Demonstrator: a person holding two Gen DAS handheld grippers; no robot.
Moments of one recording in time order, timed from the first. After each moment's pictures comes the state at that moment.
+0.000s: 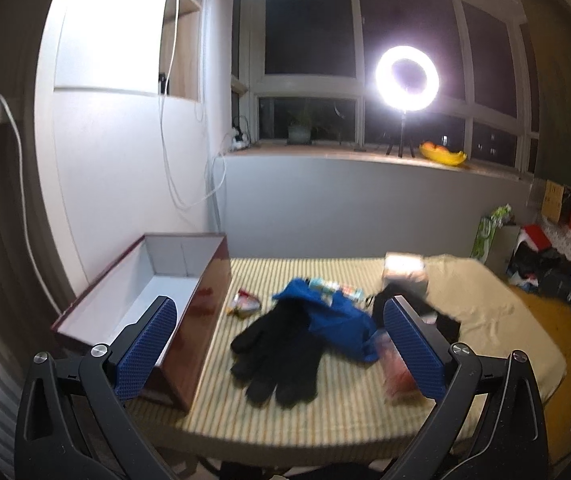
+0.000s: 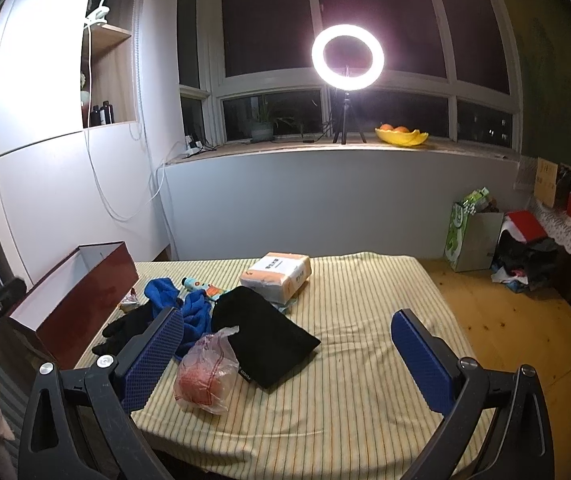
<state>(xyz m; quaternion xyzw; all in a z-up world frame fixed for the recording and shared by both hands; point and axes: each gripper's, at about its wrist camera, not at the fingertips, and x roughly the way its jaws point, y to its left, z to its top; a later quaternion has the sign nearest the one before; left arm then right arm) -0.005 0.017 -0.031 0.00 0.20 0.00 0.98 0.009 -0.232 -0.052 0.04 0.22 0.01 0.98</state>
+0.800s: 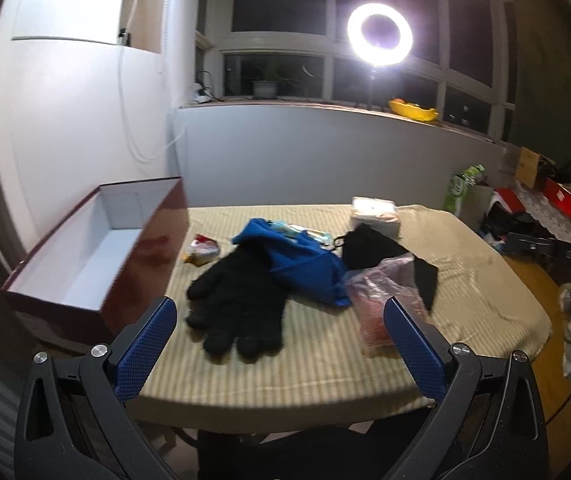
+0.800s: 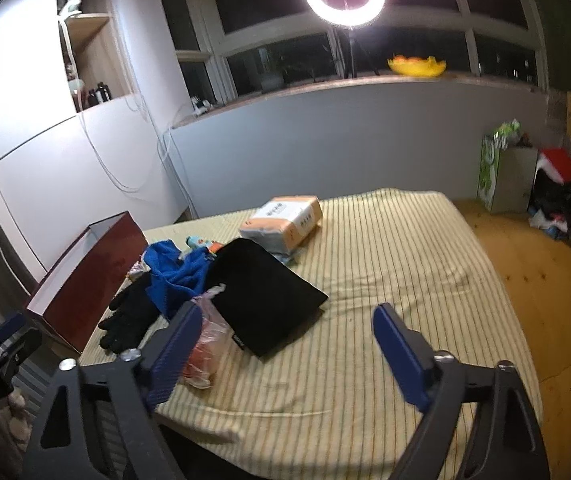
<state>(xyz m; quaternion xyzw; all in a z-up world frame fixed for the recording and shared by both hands) 0.008 -0.002 -0.074 0.00 0.27 -0.07 0.96 0.055 -0.283 -0.097 0.10 0.32 0.07 0.94</state>
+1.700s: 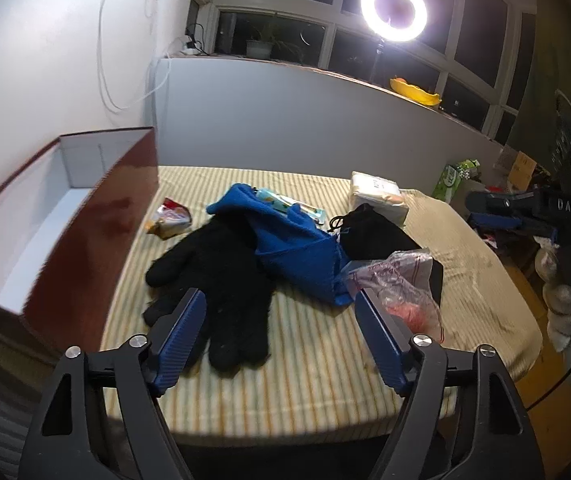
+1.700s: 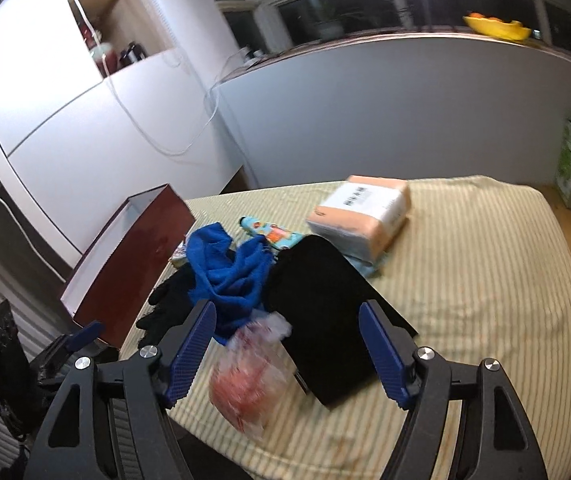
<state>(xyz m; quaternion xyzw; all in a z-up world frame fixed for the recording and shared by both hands) 0.075 0.009 -0.112 -0.06 0.33 -0.11 0.94 0.156 -0.229 -0.092 0.09 0.39 0.20 0.89</state>
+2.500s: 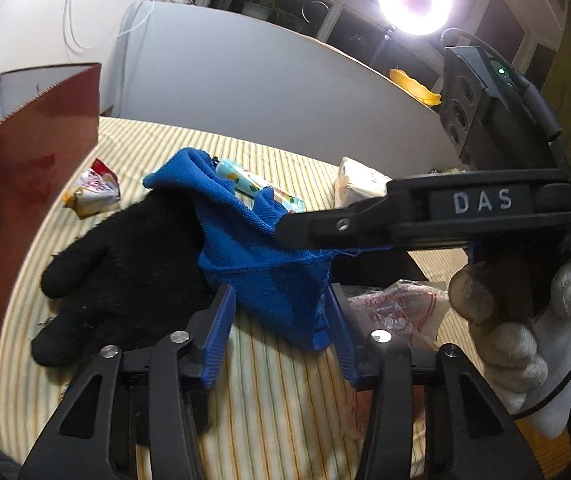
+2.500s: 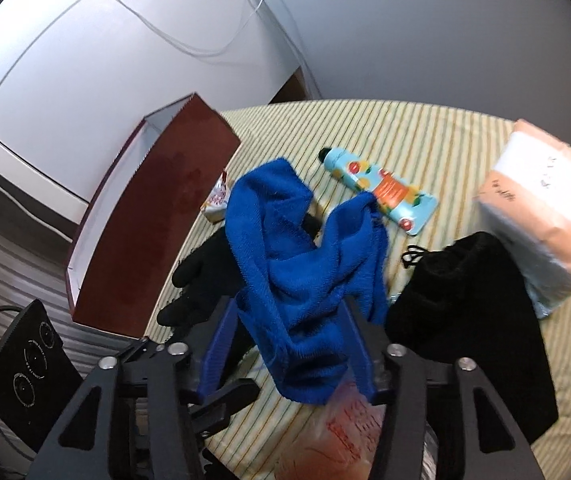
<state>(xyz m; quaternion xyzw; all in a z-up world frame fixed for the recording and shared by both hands) 0.150 -0.010 -0.154 -0.15 0.38 -0.16 0.90 0.260 -0.112 -0.155 0.07 0.54 0.30 0.78</state>
